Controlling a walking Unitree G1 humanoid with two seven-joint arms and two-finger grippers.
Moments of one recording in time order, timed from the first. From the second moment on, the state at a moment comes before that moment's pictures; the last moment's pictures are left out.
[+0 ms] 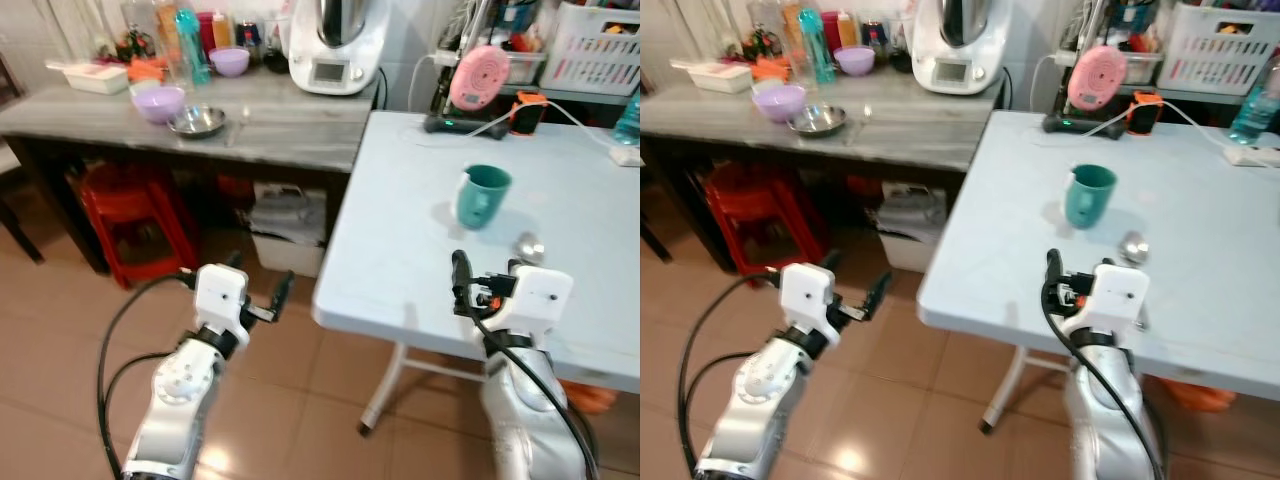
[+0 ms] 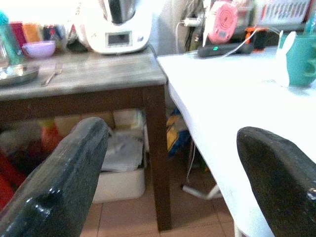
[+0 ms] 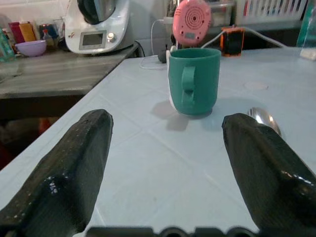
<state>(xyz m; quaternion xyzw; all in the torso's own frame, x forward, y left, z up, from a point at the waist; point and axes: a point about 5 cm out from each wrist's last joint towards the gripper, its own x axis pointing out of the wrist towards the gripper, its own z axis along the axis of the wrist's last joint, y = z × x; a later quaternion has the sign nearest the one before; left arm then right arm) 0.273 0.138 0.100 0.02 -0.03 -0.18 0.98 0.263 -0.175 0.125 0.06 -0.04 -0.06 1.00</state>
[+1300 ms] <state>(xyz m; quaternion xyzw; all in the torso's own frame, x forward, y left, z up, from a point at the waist) 0.248 0.123 0.088 0.07 0.00 -0.38 0.92 0.312 -0.189 0.115 0.04 0.07 -0.08 0.99</state>
